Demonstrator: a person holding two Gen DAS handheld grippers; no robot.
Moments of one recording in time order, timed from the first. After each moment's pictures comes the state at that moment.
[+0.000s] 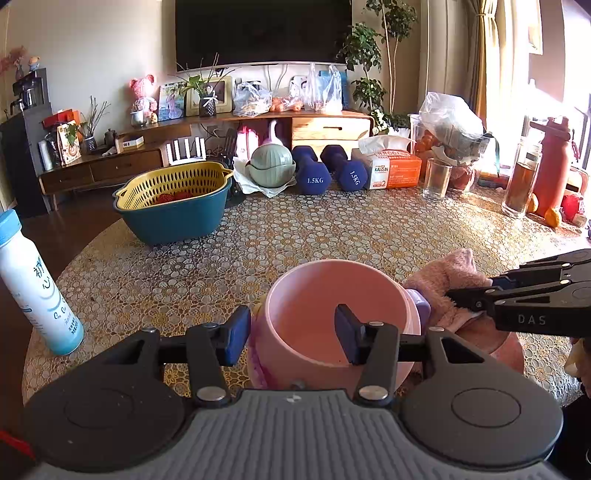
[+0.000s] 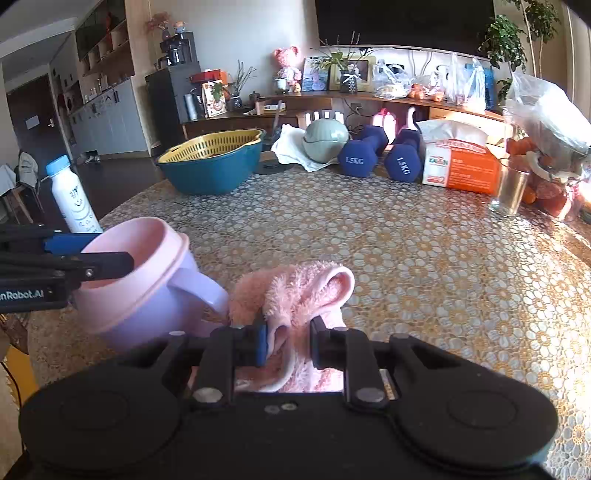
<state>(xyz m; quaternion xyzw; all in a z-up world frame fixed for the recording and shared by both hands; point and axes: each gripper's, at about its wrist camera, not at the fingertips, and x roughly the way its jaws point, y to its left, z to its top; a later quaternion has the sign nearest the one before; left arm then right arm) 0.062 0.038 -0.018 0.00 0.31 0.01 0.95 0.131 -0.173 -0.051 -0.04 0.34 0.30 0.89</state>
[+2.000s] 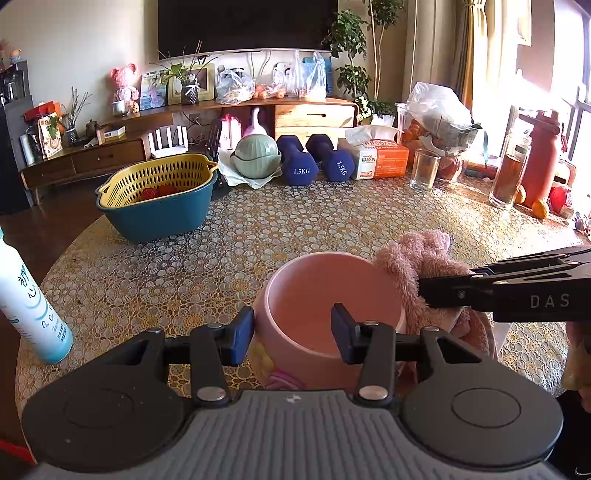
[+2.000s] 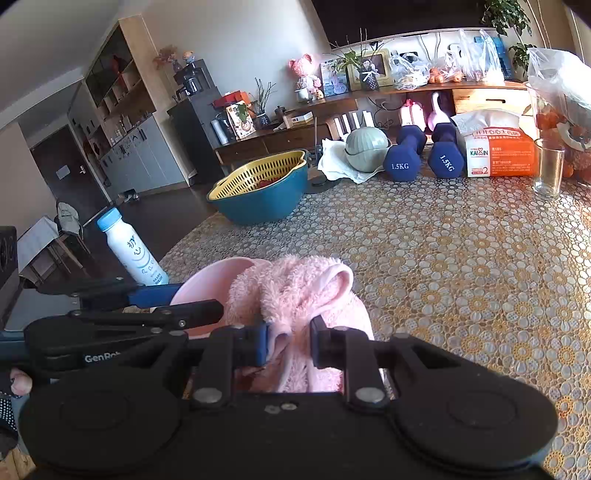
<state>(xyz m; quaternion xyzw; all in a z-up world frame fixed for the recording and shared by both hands) 0.073 0.045 -0.013 0.00 0.33 -0.03 0.94 0.126 -0.160 -0.025 0.06 0.35 0.36 0.86</state>
